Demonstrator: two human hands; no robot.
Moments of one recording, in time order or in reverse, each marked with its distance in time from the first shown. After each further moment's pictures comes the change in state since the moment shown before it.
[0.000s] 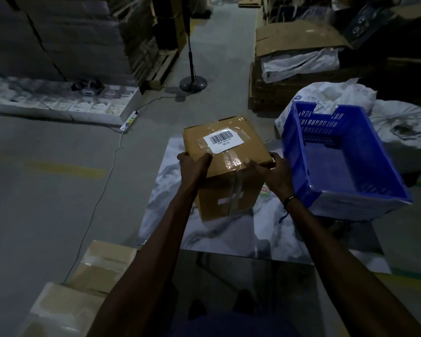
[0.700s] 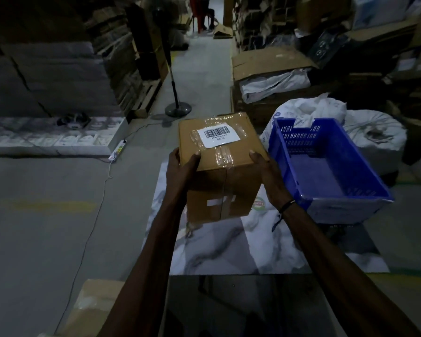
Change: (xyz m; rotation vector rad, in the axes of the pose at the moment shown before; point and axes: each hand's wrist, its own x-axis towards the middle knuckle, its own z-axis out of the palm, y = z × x) left_hand -0.022 0.056 -0.035 -0.082 -0.123 0.282; right_hand -0.037 -0.088 -0.020 0.586 -0.005 0.000
